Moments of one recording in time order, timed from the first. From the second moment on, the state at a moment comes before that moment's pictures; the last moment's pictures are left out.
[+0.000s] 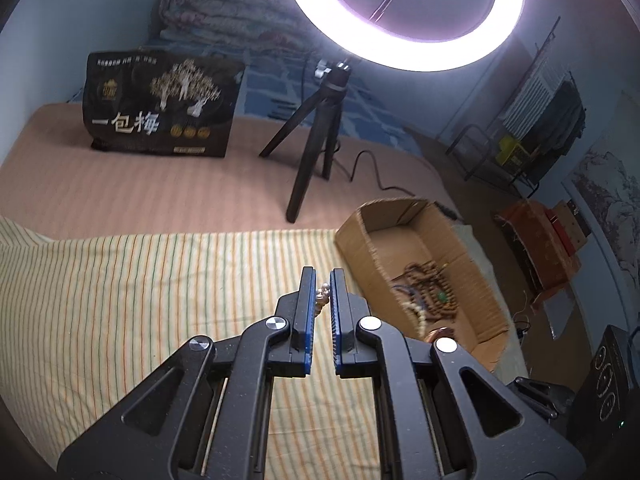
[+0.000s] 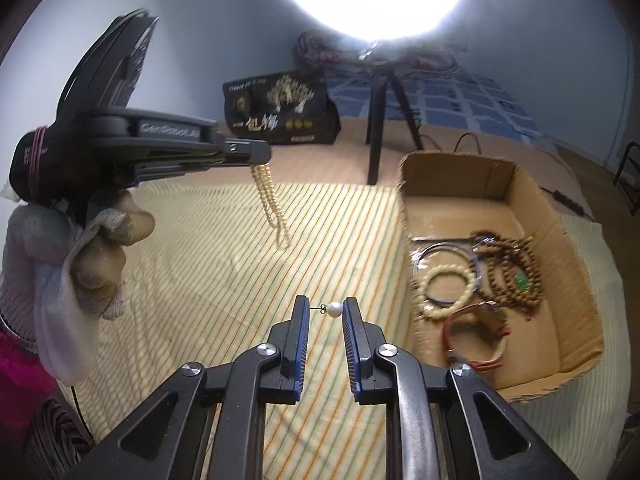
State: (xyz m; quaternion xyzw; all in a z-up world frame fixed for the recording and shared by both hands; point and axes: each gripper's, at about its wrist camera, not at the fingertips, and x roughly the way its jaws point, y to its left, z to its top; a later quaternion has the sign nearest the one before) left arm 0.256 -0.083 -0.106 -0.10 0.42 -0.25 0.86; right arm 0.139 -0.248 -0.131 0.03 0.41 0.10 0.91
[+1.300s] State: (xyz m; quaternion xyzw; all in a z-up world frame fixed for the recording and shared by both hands) left arm 0.224 -0.233 -0.095 -0.04 0.42 -0.34 0.84; right arm 0.145 -0.395 -0.130 0.09 0.45 -0.01 0.89
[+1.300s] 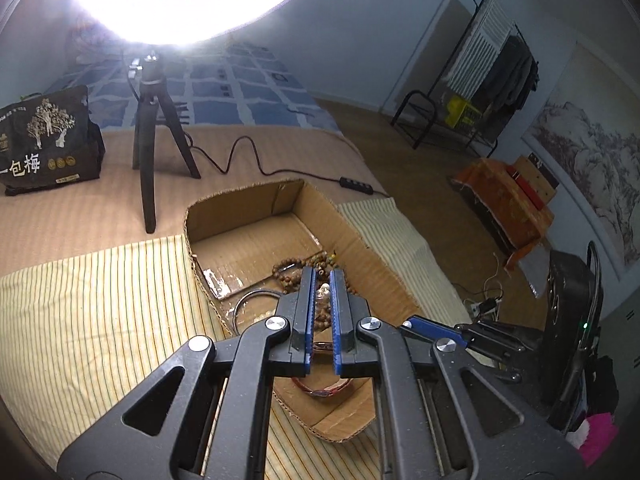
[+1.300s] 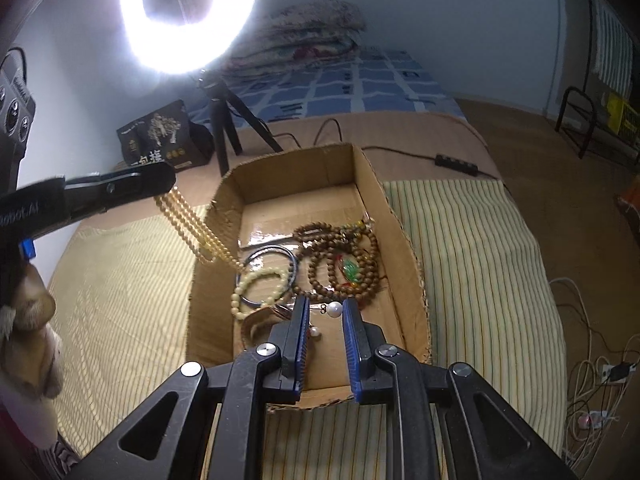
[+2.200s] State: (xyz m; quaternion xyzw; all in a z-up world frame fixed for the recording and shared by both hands) left arm 0.236 -0.238 -0.126 -0.01 0.45 -0.31 0.84; right arm 0.156 -0.397 -0.157 0.09 0.48 -0.02 0.87
